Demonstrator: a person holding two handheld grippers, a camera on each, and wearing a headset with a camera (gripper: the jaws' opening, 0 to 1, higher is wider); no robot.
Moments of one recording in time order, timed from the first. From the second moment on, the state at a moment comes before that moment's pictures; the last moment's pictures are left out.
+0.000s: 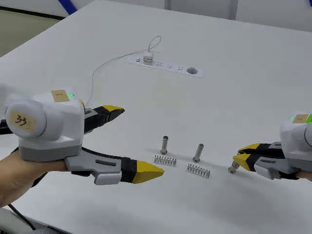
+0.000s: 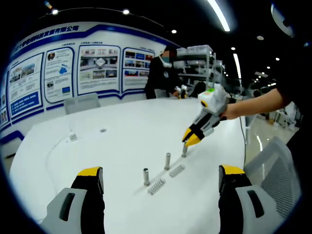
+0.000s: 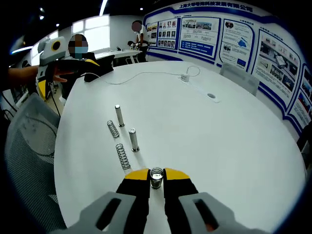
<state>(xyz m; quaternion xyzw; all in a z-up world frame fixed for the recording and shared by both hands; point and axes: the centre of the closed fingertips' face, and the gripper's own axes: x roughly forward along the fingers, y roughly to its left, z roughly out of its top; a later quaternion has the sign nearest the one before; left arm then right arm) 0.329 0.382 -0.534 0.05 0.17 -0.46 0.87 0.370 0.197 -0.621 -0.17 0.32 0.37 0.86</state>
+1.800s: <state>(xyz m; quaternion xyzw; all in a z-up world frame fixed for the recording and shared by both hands) 0.316 0.385 -0.528 0.06 0.17 -0.46 0.87 0.361 0.201 -0.627 -0.19 0.32 0.38 0.85</state>
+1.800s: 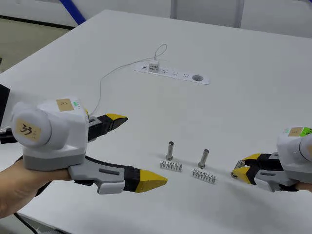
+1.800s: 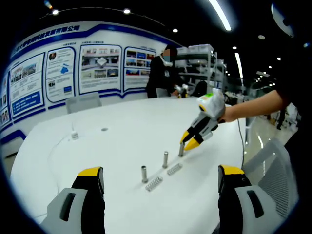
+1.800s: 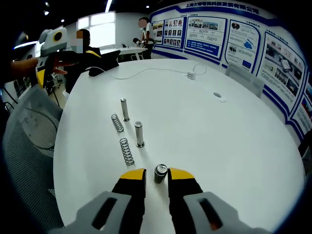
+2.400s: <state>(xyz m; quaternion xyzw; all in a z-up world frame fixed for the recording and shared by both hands) 0.310 0.387 -0.516 0.05 0.16 -0.46 0.87 0.353 0.230 -0.583 -0.20 0.26 0.41 0.85</state>
